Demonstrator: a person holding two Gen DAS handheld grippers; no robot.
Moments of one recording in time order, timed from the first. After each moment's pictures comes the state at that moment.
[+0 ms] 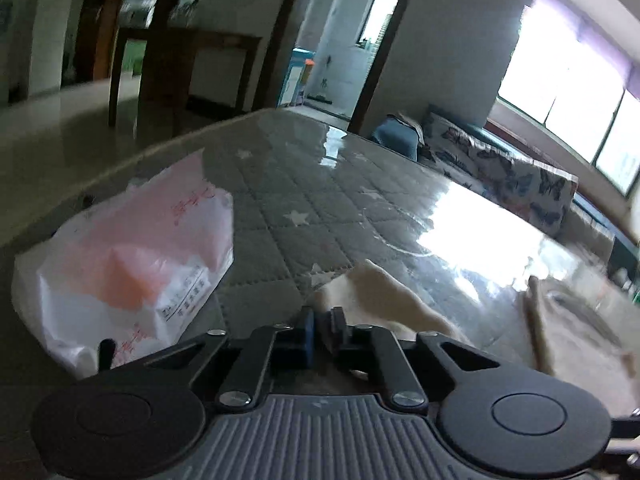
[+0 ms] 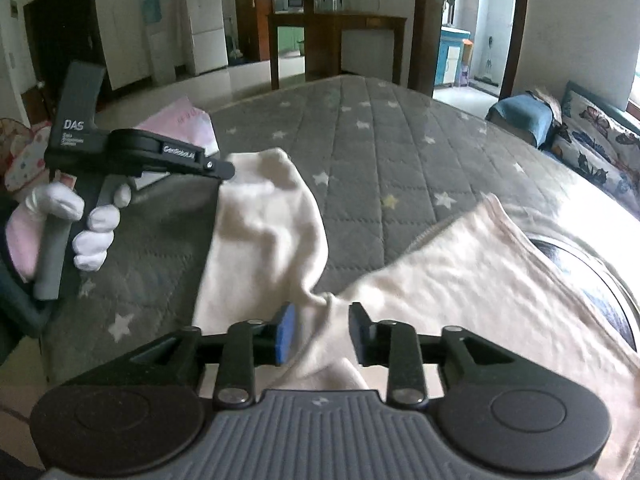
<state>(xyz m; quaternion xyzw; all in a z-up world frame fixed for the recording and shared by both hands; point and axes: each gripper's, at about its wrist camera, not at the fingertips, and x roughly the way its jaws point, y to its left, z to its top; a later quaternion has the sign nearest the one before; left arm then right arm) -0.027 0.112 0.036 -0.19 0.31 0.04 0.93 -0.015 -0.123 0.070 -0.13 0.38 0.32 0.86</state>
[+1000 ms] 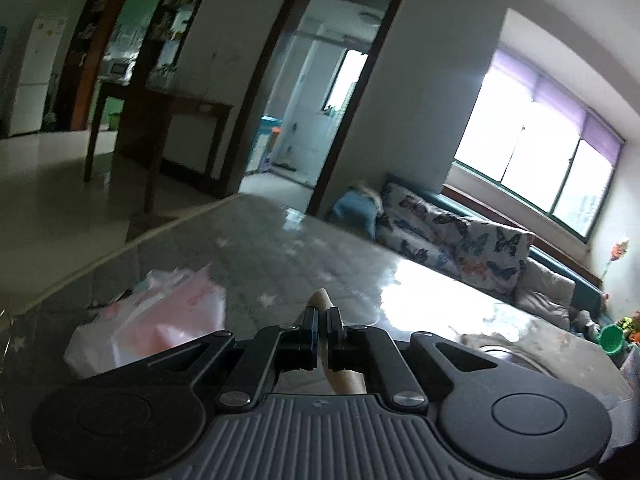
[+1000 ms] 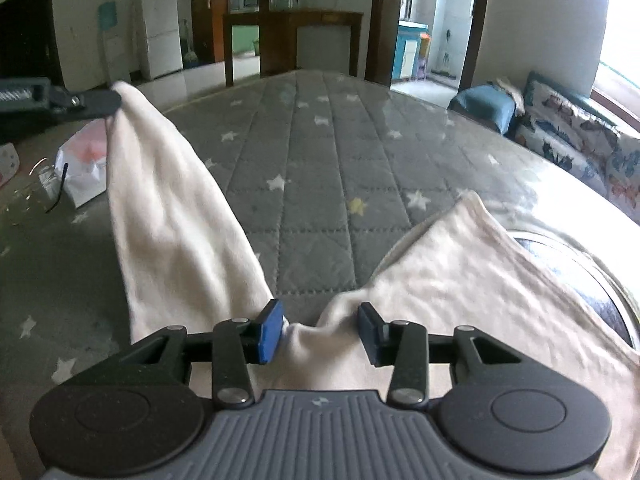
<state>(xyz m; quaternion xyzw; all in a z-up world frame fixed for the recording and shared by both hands) -0.070 0.108 0.098 -0.17 0.19 -0.01 0.97 0.014 -0.103 0.048 -0.13 0.38 0.25 0.88</state>
